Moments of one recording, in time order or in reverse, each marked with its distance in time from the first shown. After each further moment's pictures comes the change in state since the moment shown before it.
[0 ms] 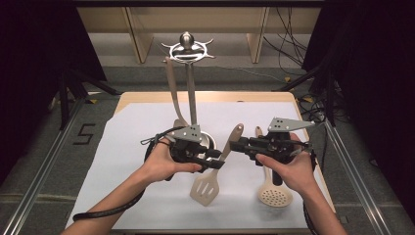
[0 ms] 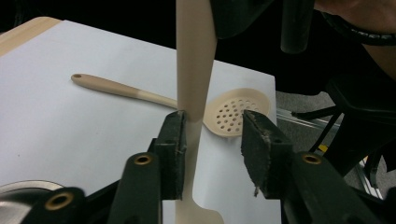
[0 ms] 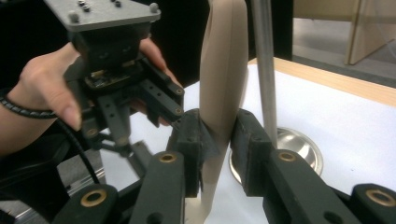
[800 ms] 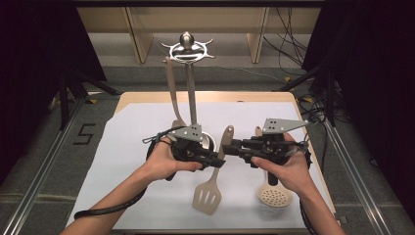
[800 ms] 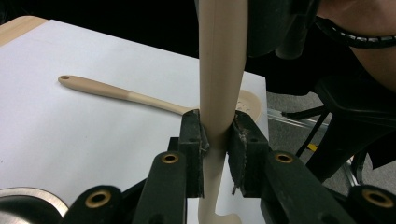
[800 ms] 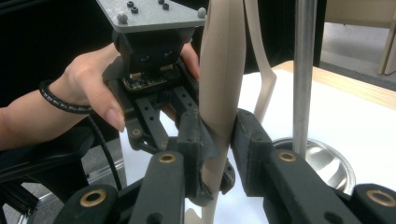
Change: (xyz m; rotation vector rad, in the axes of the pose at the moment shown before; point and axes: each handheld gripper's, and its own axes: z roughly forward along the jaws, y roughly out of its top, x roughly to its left) left arm -0.001 0.001 0.003 -0.009 -0.028 -0.010; right arm 0.011 0.004 0.009 0.011 0.097 -0.022
